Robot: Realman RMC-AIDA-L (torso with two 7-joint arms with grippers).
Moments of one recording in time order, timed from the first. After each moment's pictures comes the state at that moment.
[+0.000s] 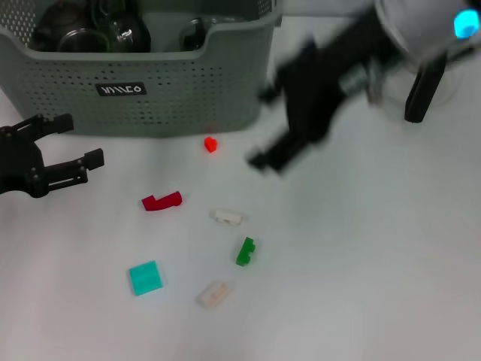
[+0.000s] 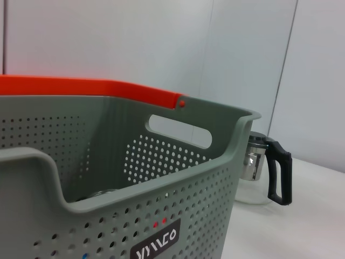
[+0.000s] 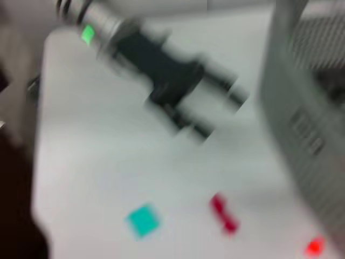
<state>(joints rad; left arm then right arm) -0.30 -2.01 0.35 0.63 2.02 1.66 -1.13 0.91 2.10 -1.35 -1.45 -2.29 -1.77 2.35</state>
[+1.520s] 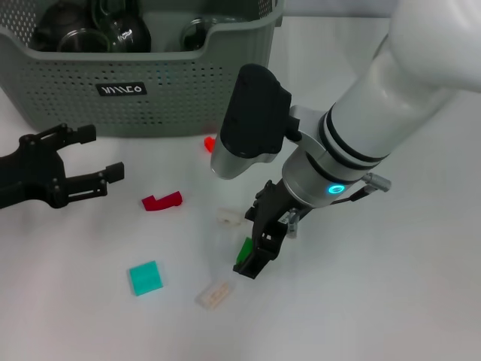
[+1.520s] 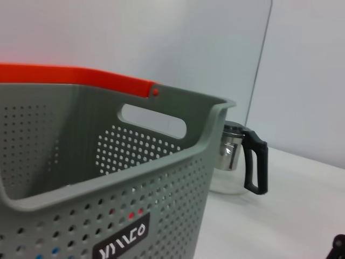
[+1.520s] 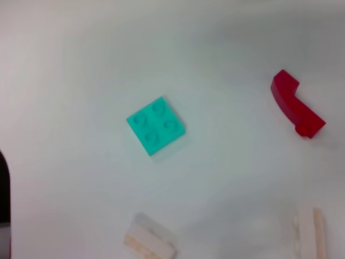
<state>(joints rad) -0.31 -2.02 0.42 0.62 2.03 1.65 -1.12 0.94 2.12 -1.96 -0.92 -2.20 -1.22 2.43</state>
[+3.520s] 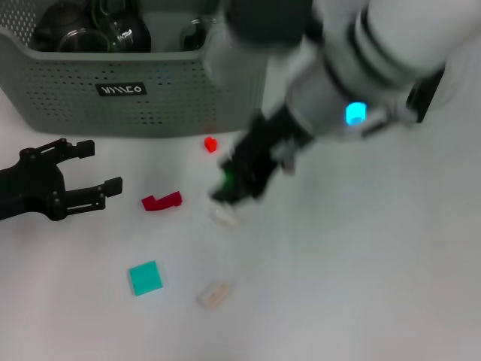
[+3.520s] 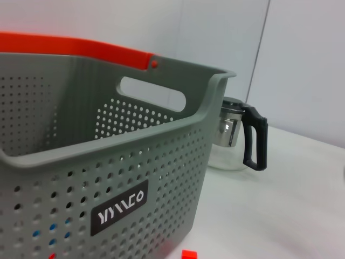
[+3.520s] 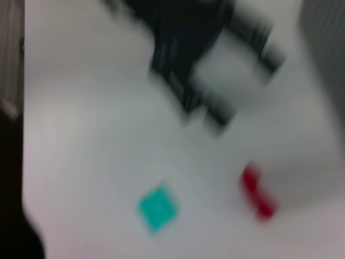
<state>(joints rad) -0.30 -2.03 0.41 0.62 2.08 1.63 -1.12 0.91 2.10 -1.71 -1.33 -2.28 -1.50 2.55</state>
